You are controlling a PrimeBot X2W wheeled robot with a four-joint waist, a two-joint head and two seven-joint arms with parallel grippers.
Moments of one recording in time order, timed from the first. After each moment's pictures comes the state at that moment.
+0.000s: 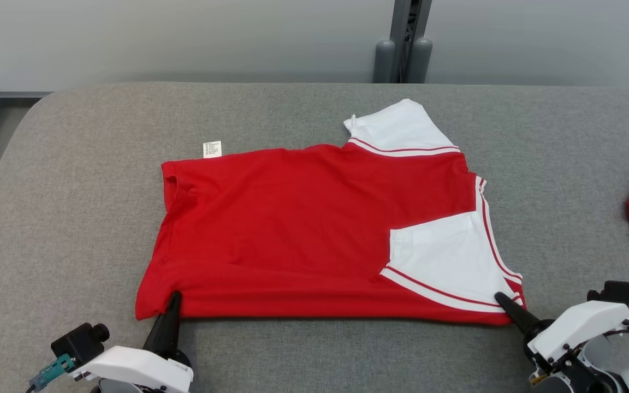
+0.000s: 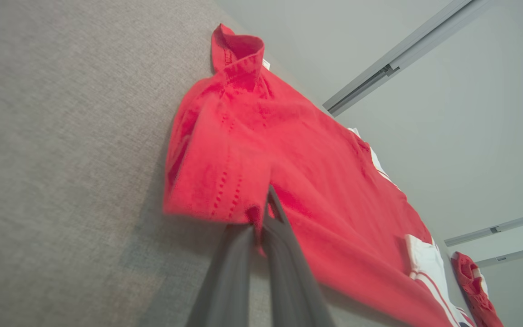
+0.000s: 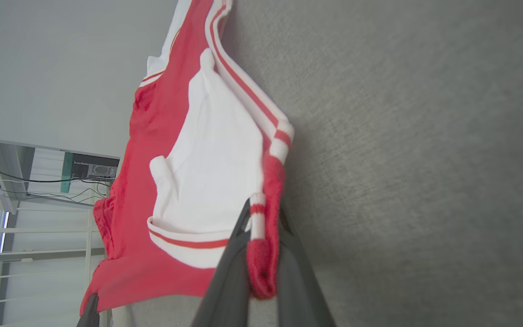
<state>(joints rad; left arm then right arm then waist) -0.17 0.21 -0.40 0.52 -1.13 -0.13 -0.25 -0.20 -0.15 0.09 0.47 1.11 0.13 0.33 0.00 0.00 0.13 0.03</state>
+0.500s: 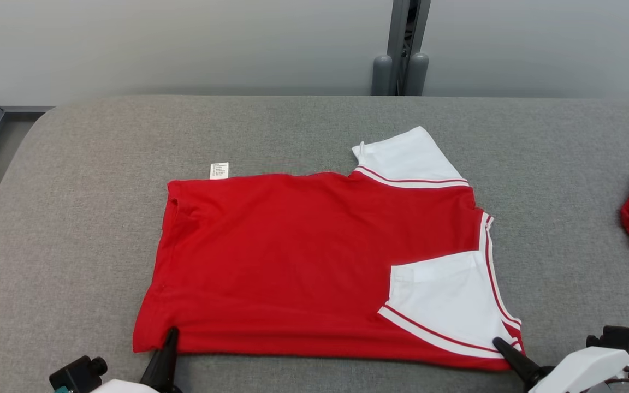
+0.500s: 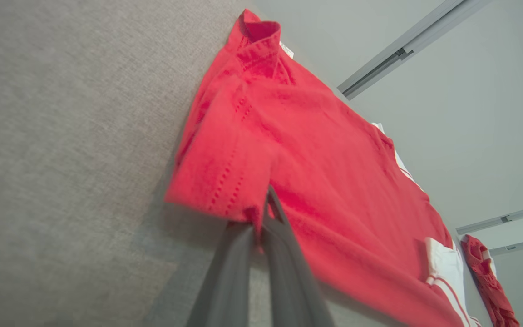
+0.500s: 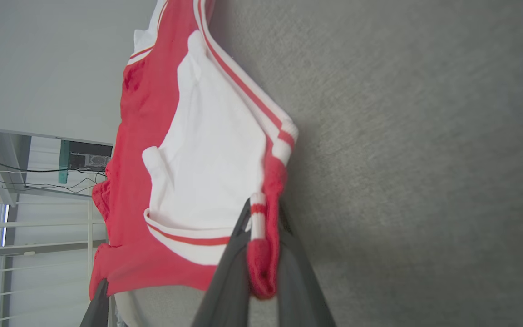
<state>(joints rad) -0.09 0.24 -0.42 0.52 -1.14 -0.13 -0.25 -0.02 -0.07 -0.02 0.33 1.01 0.13 0.43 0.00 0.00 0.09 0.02</state>
